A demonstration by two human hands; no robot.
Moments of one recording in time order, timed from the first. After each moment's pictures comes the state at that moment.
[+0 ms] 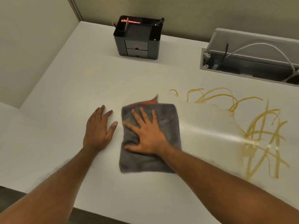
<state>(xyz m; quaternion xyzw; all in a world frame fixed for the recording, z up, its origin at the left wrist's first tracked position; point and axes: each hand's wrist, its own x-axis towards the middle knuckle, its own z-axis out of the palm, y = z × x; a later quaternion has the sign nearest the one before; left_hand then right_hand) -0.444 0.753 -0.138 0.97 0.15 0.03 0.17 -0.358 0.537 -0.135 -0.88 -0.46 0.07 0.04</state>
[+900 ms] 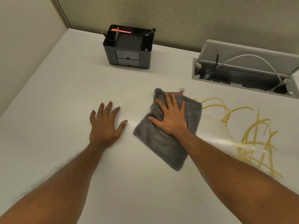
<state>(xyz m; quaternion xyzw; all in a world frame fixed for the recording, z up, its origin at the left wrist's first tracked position) -0.364 0.728 -0.145 0.99 0.13 0.04 0.11 -0.234 0.482 -0.136 -0.96 -0.25 0.07 0.07</state>
